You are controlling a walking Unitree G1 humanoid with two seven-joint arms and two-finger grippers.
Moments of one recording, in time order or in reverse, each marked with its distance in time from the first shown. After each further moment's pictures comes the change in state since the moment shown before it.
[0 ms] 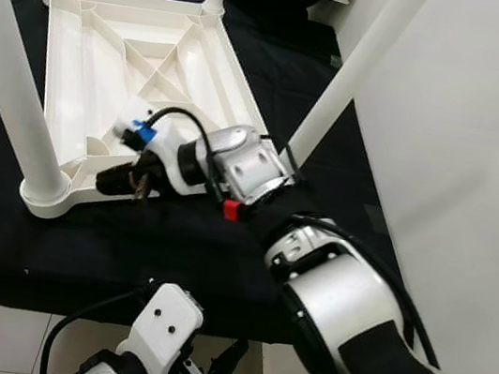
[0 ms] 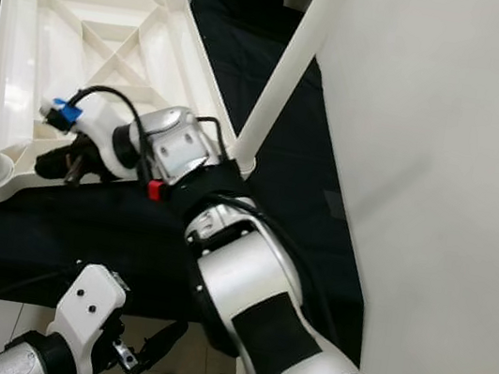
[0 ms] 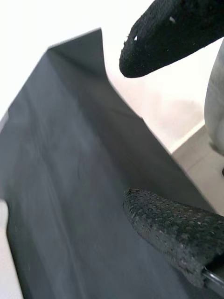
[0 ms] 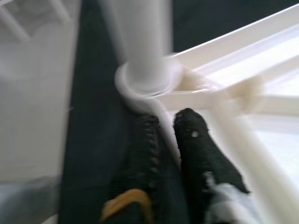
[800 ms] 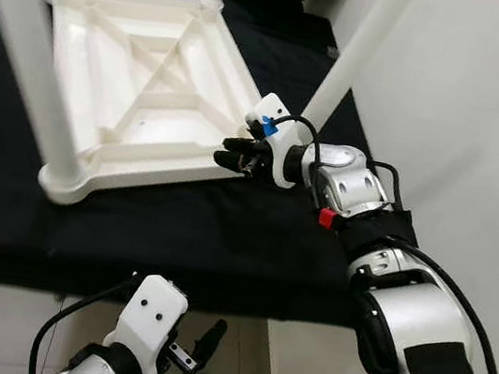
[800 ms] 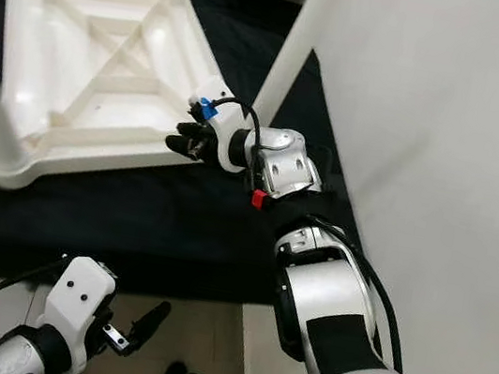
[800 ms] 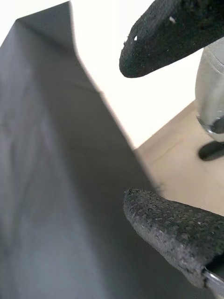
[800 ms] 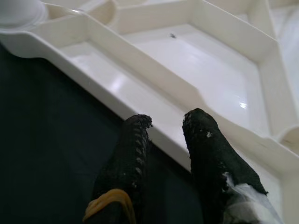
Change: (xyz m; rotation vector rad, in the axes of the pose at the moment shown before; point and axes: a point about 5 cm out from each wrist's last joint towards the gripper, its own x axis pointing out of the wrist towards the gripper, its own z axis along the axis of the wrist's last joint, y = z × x) left arm -0.001 0.016 -0.012 -0.004 0.032 0.118; right arm -0.081 -0.040 -0.075 0.108 0.043 -0.408
